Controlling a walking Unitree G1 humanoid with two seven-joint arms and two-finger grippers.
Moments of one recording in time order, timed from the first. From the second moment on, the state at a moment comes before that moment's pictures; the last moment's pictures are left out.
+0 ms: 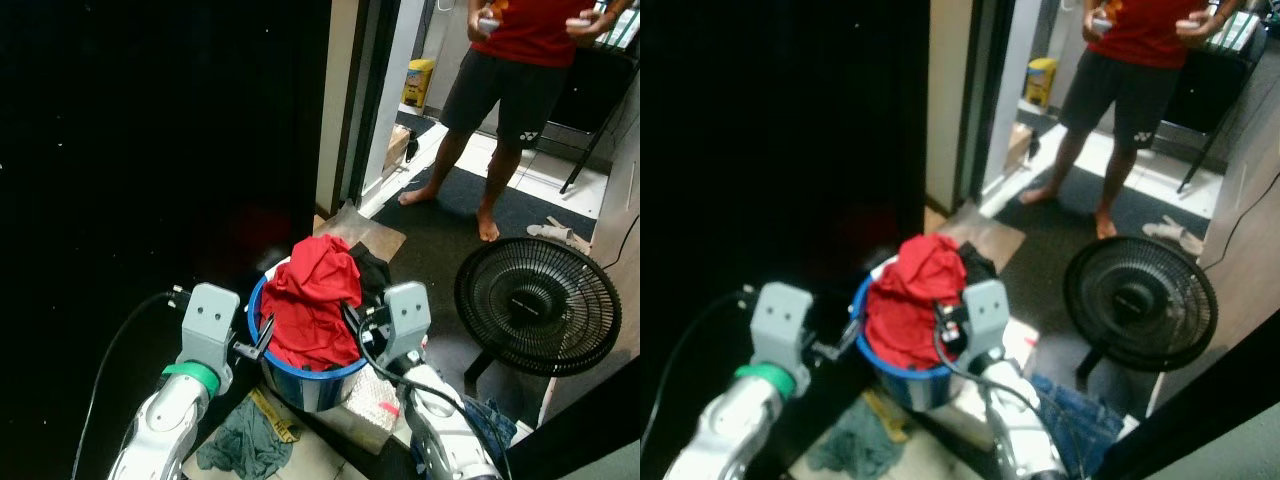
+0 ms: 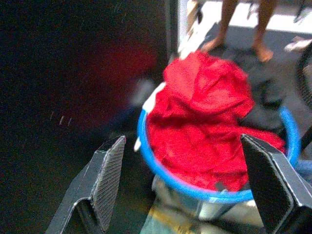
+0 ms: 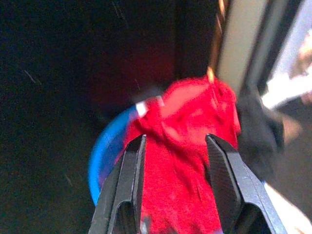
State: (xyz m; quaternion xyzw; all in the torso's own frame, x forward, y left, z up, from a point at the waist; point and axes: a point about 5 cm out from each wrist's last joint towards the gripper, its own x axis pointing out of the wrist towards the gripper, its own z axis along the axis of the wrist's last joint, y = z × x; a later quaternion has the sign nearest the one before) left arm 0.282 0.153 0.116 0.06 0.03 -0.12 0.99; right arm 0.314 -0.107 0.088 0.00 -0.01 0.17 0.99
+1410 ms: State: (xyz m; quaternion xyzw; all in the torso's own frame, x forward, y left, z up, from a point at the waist) left arm 0.285 0.165 0.048 0.09 0.09 -0.05 0.99; right arm 0.308 -0.115 0.043 -0.01 0.07 0.15 0.99
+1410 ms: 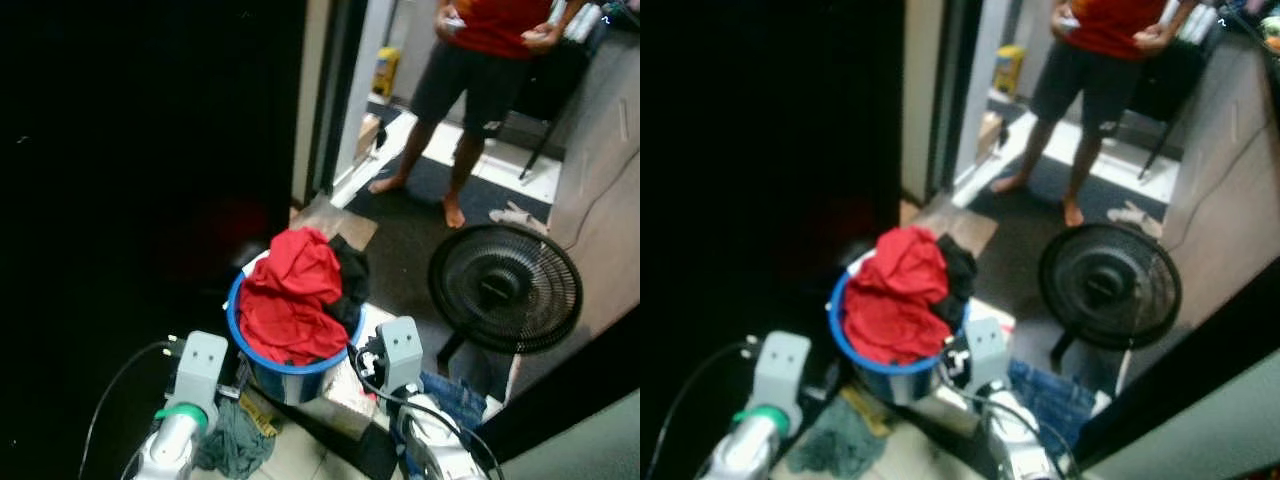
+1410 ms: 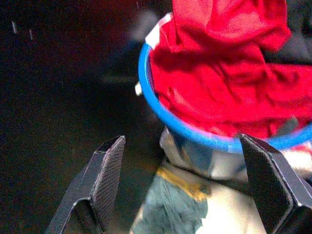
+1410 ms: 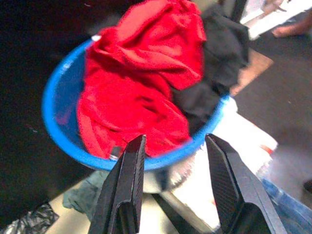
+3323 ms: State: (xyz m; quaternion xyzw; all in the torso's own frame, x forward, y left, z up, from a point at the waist) left arm 0.287 0.159 0.041 0.12 0.09 -0.09 0.99; right arm 0.312 -0.112 0.049 -0.03 0.05 0.16 0.99
